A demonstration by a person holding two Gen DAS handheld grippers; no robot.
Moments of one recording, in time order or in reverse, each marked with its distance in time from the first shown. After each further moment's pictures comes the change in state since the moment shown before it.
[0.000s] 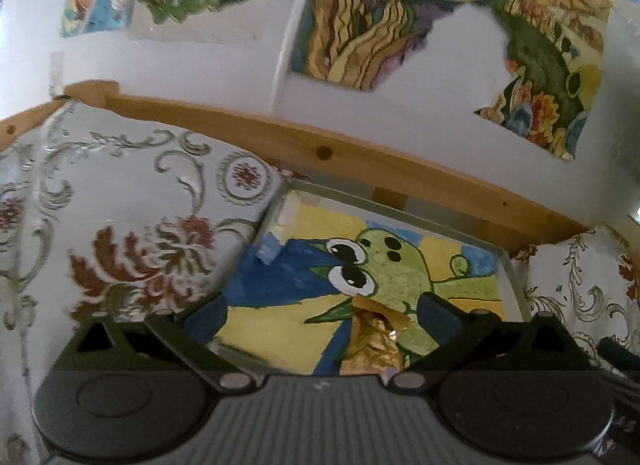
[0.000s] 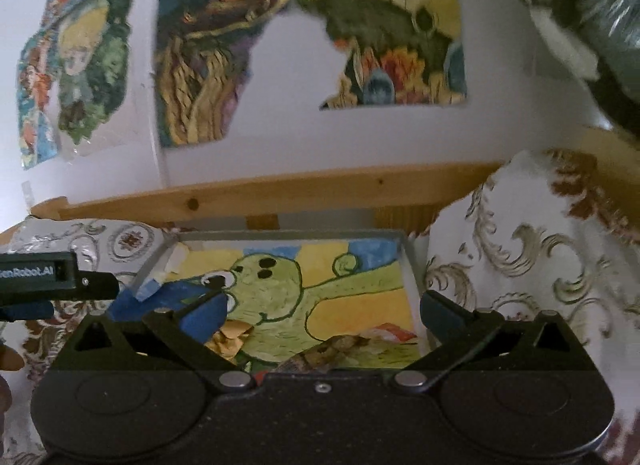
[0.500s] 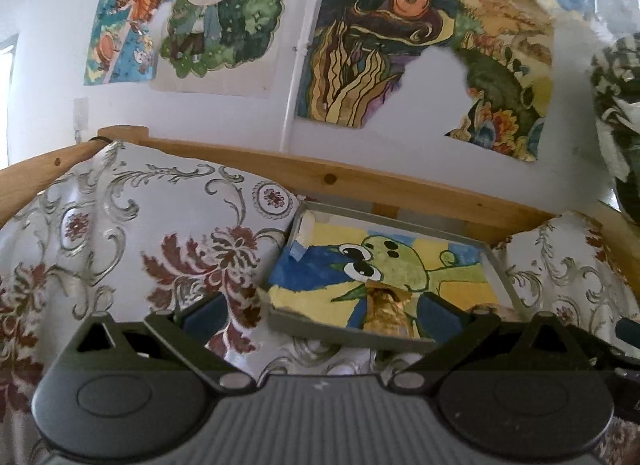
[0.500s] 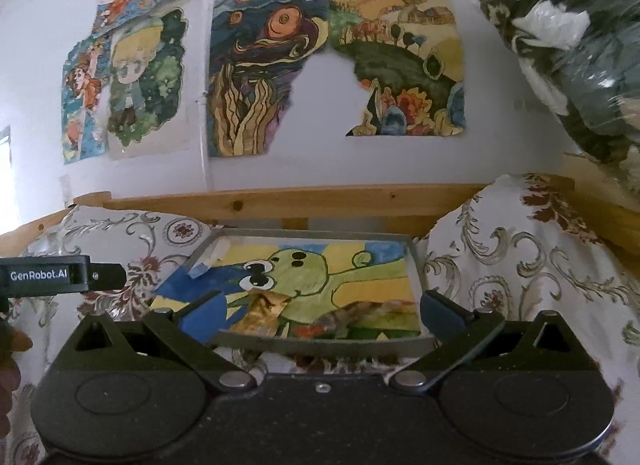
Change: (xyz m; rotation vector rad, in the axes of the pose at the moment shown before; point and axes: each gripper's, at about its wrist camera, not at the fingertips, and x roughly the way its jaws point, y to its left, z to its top) left arm -0.094 0.024 -0.050 0.085 -0.134 -0.008; right arm -0.107 0.025 -0.037 -0.050 -0.064 0.026
